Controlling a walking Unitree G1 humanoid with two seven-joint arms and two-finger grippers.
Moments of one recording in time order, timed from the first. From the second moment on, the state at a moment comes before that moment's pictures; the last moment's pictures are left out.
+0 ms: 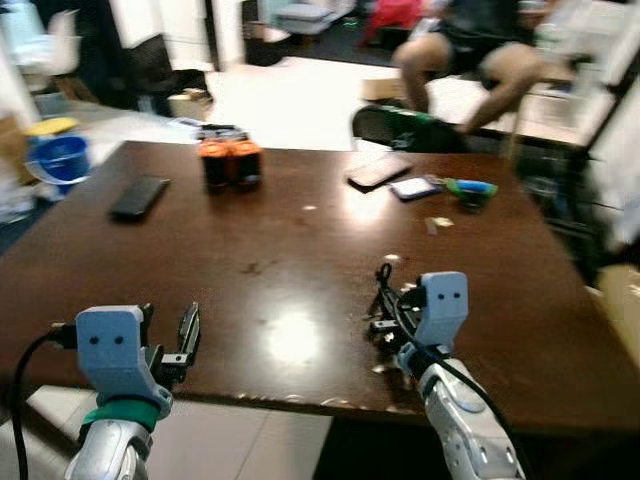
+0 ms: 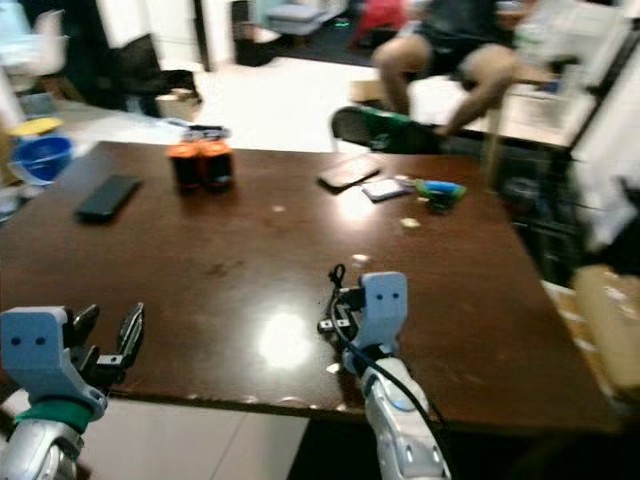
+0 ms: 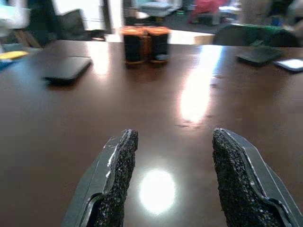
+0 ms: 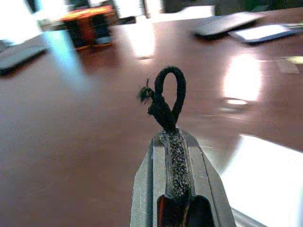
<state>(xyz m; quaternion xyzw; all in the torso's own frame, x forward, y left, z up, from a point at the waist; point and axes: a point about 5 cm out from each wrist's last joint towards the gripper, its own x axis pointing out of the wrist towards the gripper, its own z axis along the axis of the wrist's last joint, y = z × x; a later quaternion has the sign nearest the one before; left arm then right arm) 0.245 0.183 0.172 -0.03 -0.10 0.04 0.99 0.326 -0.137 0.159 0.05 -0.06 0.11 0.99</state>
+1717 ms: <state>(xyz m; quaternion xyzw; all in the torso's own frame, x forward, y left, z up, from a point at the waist) 0.246 0.181 0.173 -0.03 -0.10 0.04 0.99 0.332 -0.138 0.158 0.04 -0.05 0.12 0.99</state>
